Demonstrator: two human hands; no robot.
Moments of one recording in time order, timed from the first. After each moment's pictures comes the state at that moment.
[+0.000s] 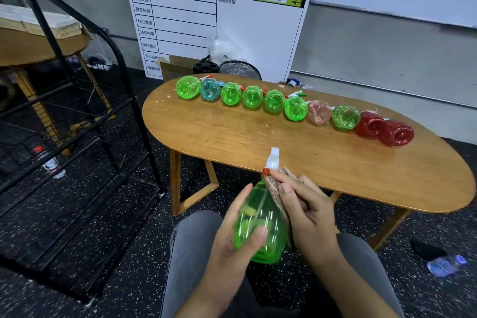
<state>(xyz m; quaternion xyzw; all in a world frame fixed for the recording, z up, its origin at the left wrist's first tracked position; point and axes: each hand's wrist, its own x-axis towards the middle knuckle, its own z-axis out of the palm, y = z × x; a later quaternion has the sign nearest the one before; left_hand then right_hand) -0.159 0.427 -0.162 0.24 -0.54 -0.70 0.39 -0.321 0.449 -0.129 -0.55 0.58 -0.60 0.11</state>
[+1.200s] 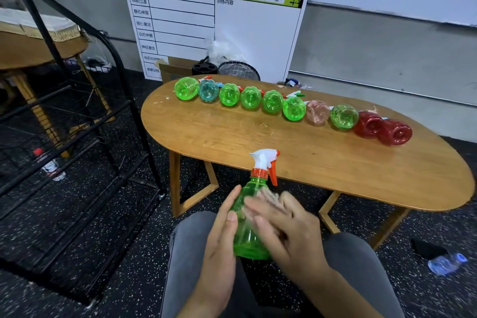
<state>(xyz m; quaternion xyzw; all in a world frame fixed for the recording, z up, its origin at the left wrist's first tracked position) -0.163 0.424 -0.167 0.29 -0.47 -0.71 0.43 -0.306 0.462 -0.144 -0.68 0.57 -0.46 -0.02</state>
